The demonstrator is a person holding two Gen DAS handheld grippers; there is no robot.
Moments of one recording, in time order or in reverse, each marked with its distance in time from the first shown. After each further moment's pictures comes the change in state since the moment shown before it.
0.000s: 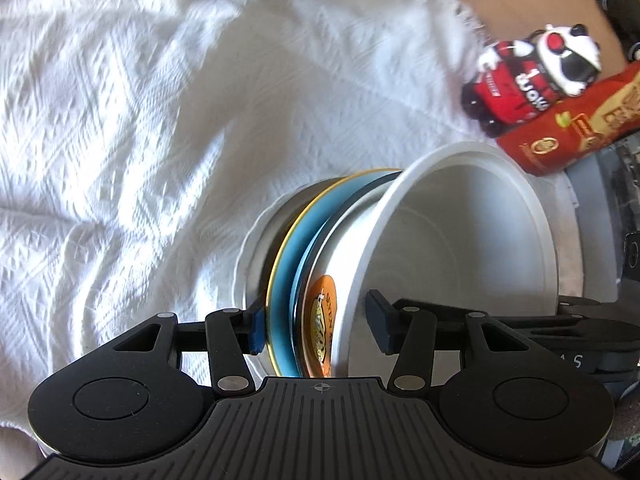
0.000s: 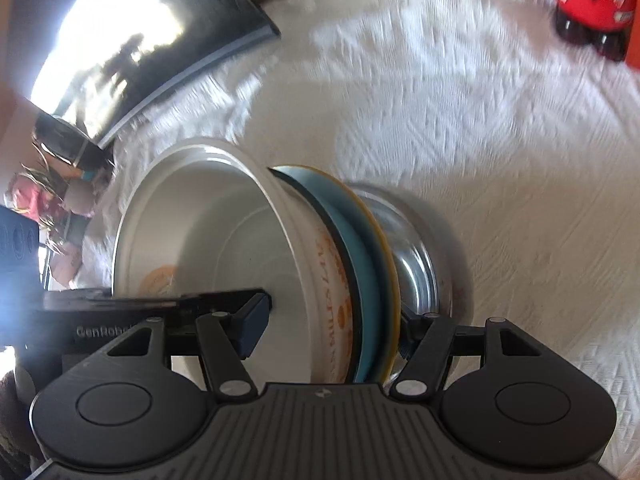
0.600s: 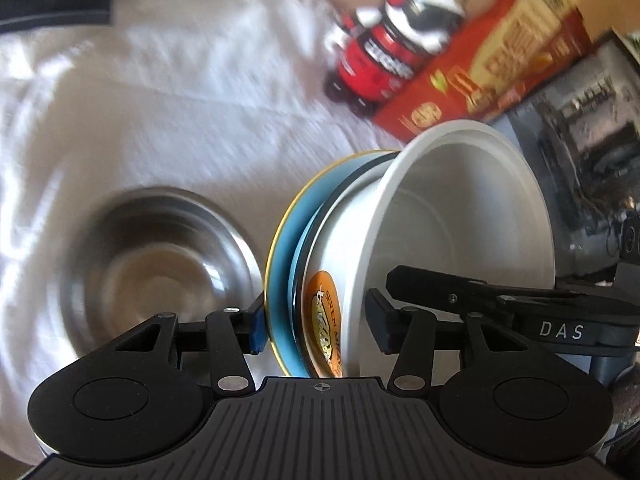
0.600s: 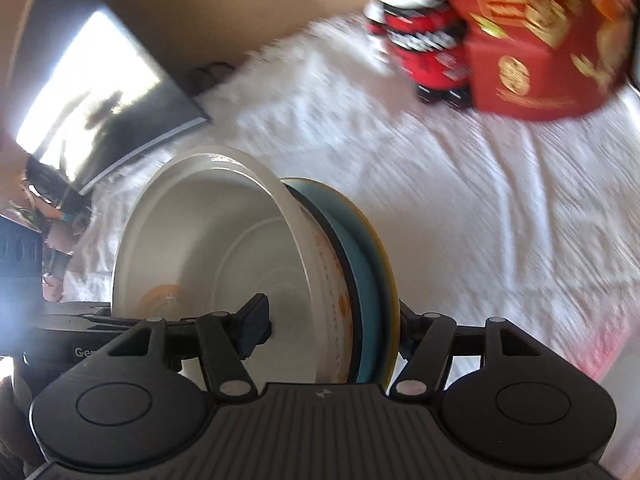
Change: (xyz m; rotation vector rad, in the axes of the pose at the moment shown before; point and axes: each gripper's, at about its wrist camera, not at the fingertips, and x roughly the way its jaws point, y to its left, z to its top) left arm -0.017 -0.129 -0.024 0.136 -0.053 -0.106; right arm -0.133 -0.074 -0.030 0.014 -0.195 -0.079
